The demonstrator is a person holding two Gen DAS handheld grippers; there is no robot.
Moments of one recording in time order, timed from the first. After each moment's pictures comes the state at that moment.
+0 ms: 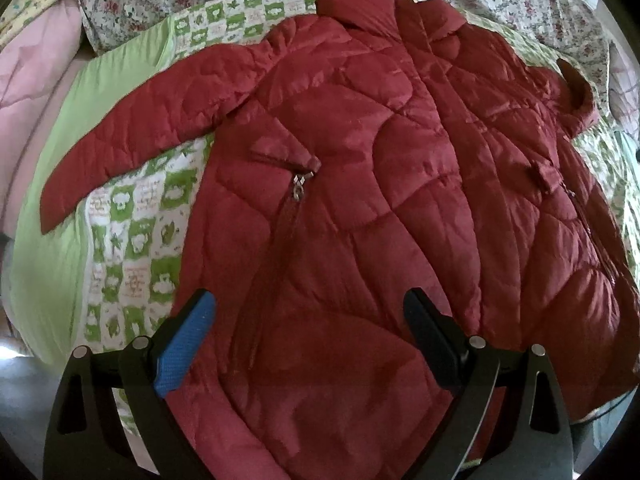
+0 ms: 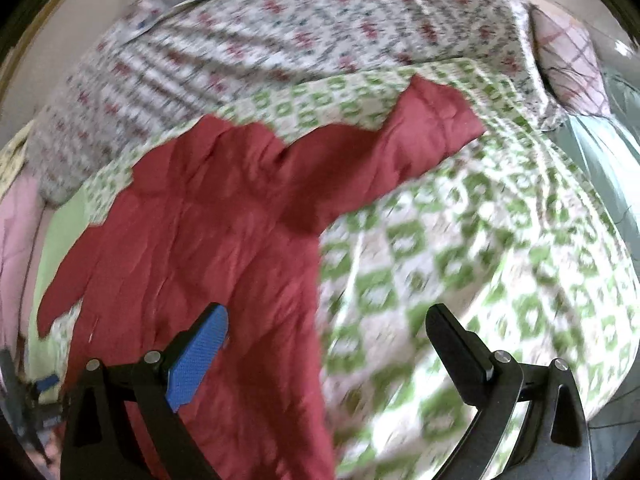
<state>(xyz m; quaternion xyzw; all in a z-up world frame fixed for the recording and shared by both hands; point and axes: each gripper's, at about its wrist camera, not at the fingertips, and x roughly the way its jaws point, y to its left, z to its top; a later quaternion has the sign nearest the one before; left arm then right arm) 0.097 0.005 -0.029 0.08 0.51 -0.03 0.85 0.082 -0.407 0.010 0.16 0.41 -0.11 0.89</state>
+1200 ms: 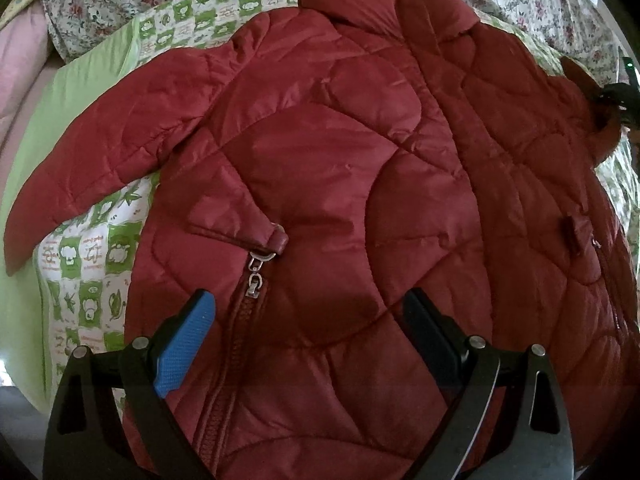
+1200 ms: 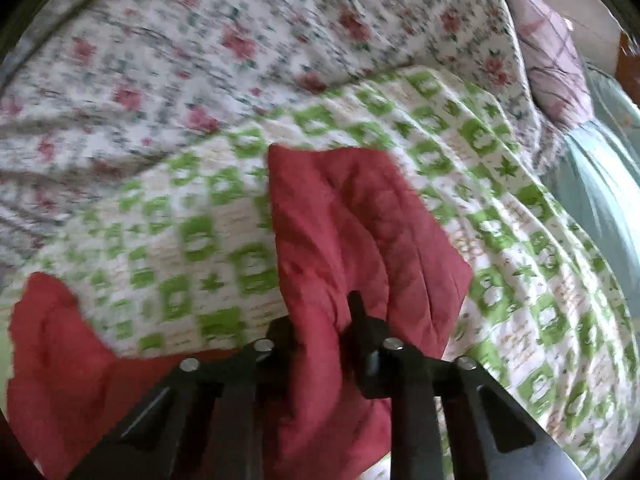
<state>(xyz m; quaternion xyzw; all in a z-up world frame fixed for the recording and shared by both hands) 0.166 -0.020 -0.062 0.07 0.53 -0.05 0.84 0.276 -0.564 -0.026 0.17 0.36 -0.20 0.90</state>
